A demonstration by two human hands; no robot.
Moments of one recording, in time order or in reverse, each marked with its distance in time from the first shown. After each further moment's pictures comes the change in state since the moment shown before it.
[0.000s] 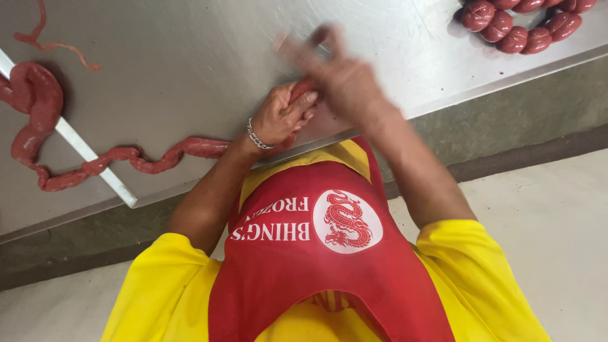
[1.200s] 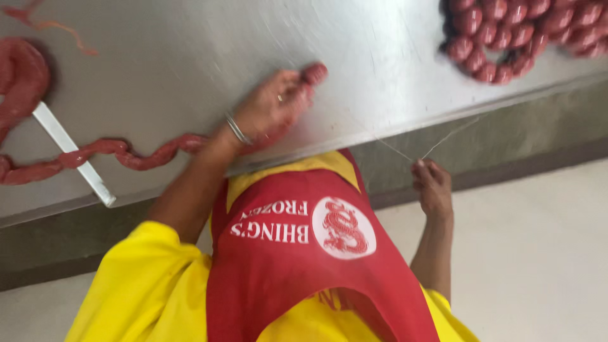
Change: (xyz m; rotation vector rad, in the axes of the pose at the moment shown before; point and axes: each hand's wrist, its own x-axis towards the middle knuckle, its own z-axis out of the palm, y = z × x) left_hand 0.001 0.009 -0.033 -0.055 0.113 0.068; right_hand -0.295 0.079 0.080 1.273 0.302 1.186
